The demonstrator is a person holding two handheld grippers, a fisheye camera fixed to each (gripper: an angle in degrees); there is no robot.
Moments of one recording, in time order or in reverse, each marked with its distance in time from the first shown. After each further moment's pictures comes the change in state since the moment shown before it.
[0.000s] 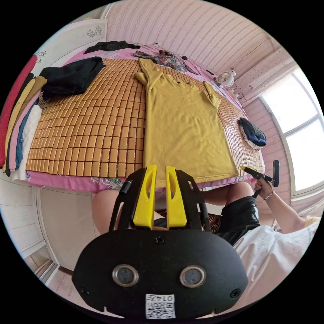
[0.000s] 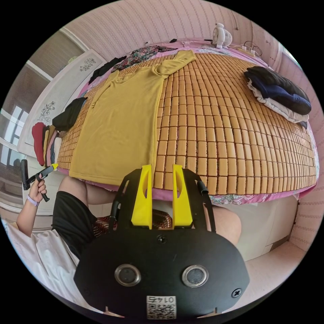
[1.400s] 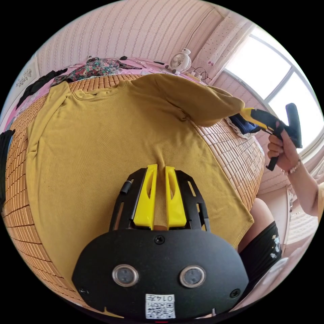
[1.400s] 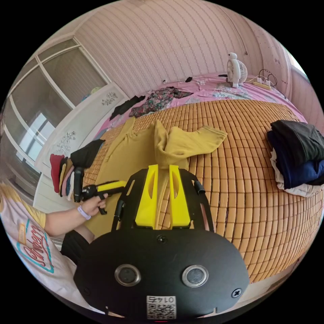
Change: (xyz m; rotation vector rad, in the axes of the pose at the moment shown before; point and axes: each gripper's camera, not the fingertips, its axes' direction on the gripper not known) left arm 0.176 -0.194 0.269 0.036 0.095 0.347; right arm 0.022 -0.058 -0.024 0.221 -0.163 -0.101
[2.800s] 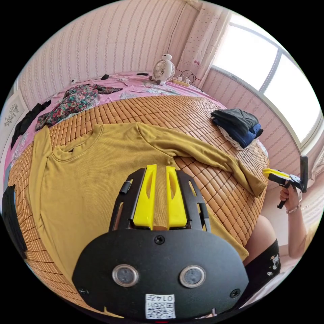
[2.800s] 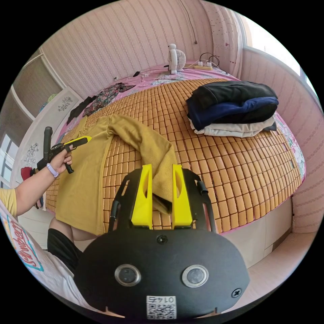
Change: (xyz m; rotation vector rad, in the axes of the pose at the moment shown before) left arm 0.091 -0.133 0.052 0.032 -0.056 0.162; right arm 0.104 0.111 -0.117 -0.038 0.307 0.231
